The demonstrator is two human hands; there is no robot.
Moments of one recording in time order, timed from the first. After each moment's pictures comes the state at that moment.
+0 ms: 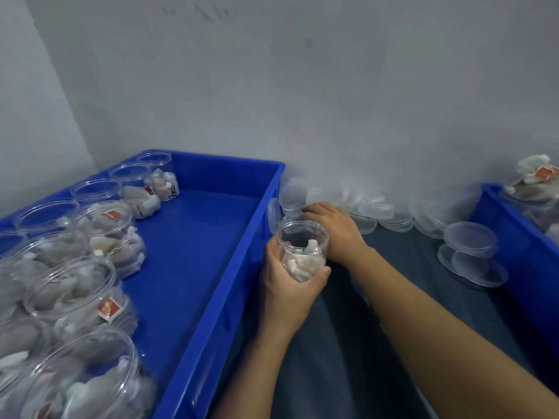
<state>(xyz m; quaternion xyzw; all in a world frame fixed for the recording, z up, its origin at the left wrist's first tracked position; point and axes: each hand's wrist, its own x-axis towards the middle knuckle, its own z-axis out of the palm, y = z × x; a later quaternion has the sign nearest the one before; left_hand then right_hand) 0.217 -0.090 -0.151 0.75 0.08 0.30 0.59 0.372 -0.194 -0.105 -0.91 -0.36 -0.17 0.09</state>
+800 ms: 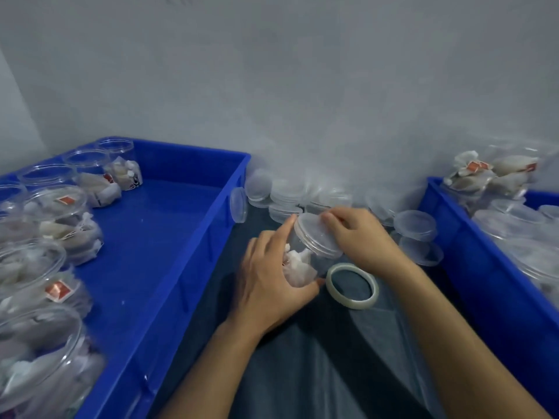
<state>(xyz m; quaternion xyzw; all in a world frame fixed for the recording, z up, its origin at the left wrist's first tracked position) 0.188 -0.118 -0.128 0.89 -0.04 0.29 0.35 0.268 -0.294 -0.051 -0.91 -0.19 -0.08 0.35</state>
